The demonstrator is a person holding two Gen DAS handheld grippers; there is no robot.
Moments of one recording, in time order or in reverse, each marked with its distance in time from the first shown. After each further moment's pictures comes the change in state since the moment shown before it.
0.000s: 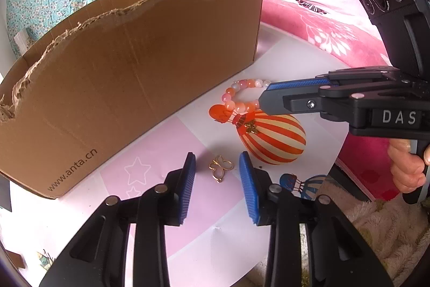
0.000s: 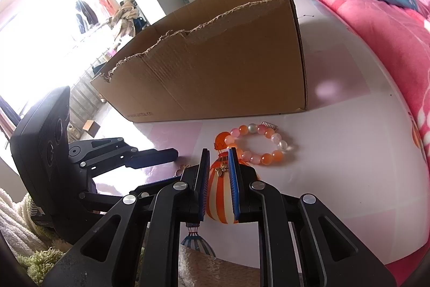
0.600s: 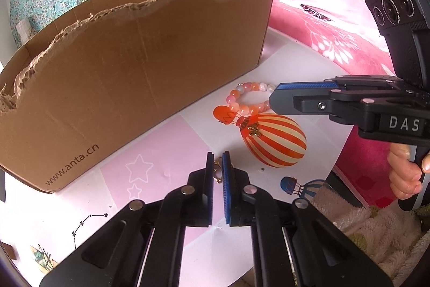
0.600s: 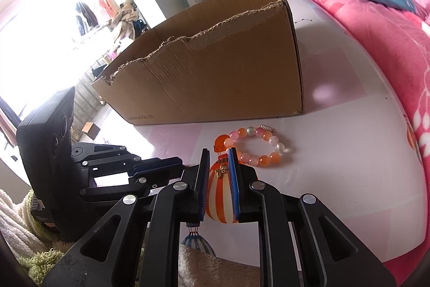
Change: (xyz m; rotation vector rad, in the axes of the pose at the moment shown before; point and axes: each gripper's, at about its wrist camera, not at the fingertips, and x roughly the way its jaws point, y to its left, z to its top) left arm -0.002 0.008 0.001 -0.055 -0.001 -0.023; right arm -0.005 0.001 -0.001 0.000 -0.015 -0.008
